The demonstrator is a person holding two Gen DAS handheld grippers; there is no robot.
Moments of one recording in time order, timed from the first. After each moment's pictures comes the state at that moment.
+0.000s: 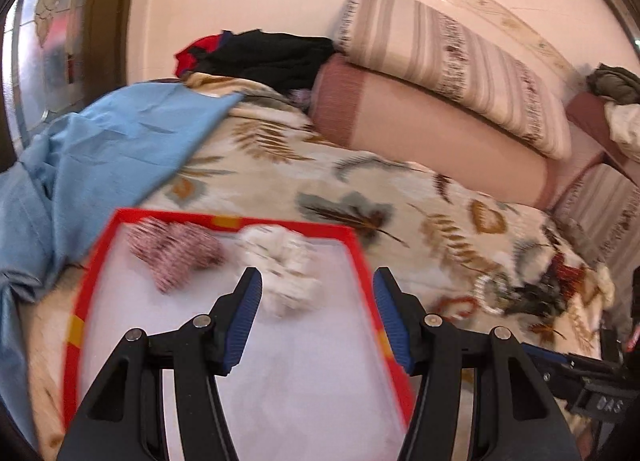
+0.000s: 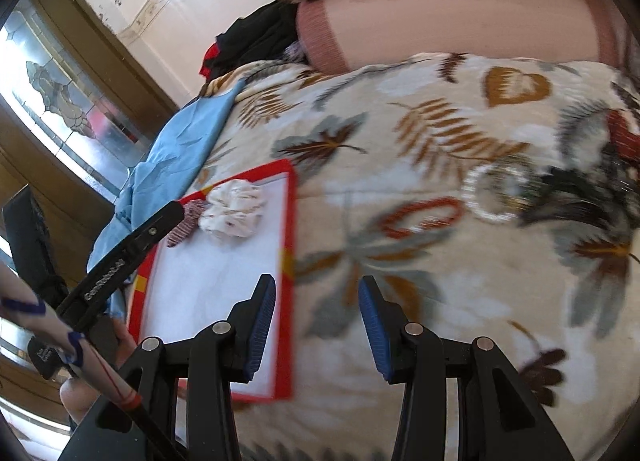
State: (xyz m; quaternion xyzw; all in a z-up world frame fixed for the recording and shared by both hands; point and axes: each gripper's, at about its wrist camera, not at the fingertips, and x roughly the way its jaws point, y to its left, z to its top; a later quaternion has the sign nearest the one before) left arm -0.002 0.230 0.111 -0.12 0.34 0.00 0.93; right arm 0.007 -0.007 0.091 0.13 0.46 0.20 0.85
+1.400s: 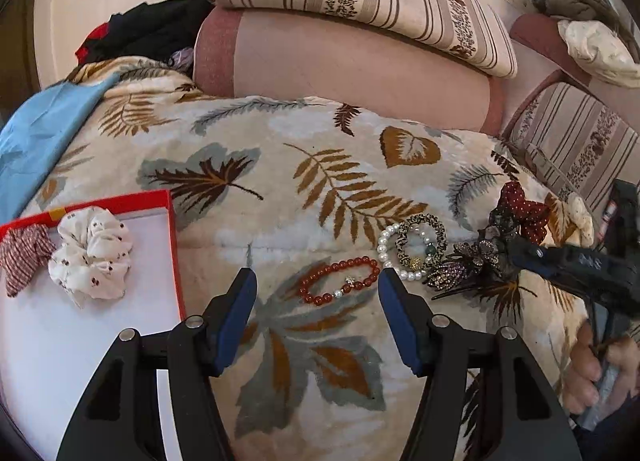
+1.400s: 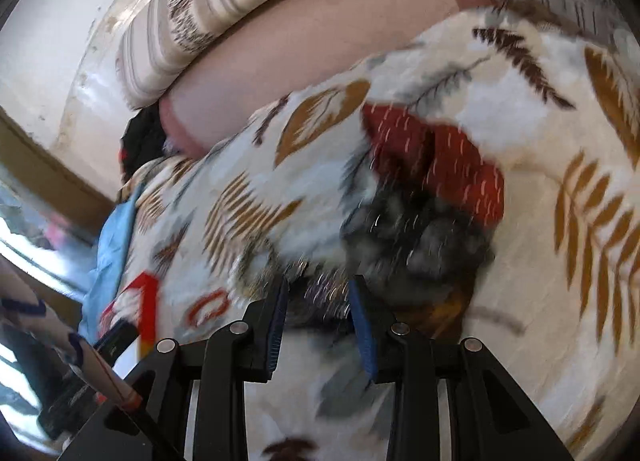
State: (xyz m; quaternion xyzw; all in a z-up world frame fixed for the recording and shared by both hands) left arm 0.052 0.093 0.083 -0.06 0.41 -0.10 0.90; right arm 0.072 -0.213 0.057 0.26 0.43 0.09 0.86
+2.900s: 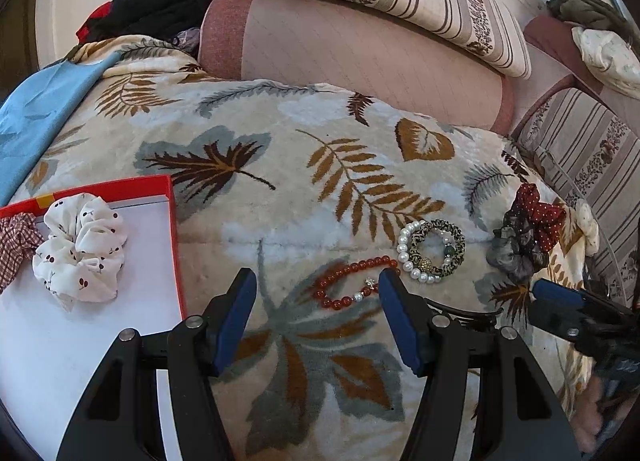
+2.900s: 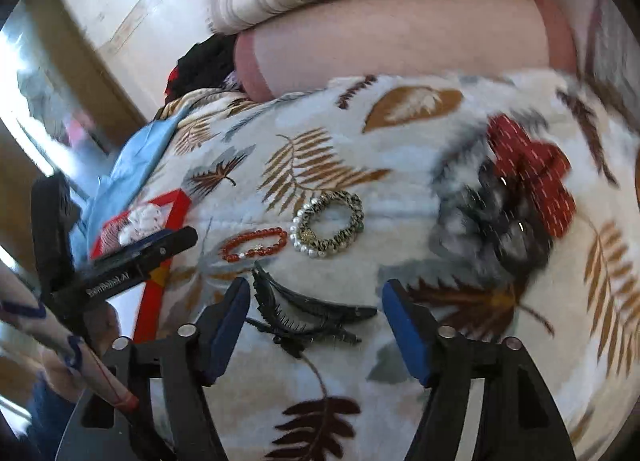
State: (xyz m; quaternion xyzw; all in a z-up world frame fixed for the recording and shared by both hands) left arm 0.070 0.105 0.067 -0.08 0.43 -0.10 0.89; right arm 0.040 -0.136 0.075 0.09 0.44 0.18 0.88
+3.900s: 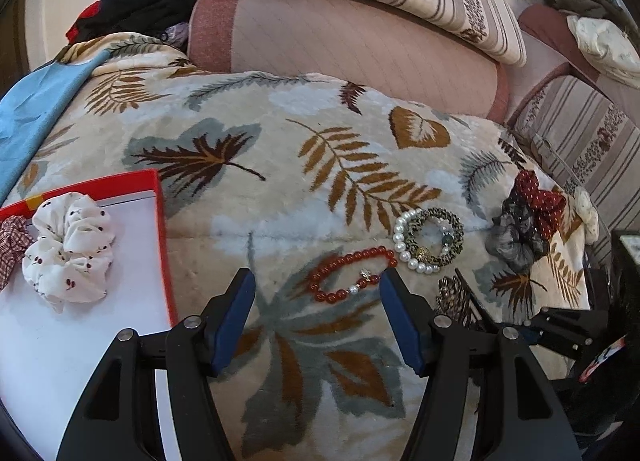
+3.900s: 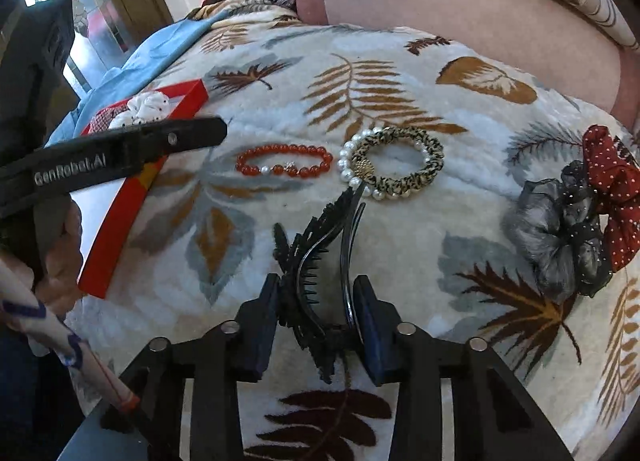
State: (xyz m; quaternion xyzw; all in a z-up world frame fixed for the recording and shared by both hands) left arm 0.072 0.097 0.060 -0.07 0.44 -0.12 0.89; right arm 0.036 -0.080 0.036 -0.05 0.50 0.23 0.84
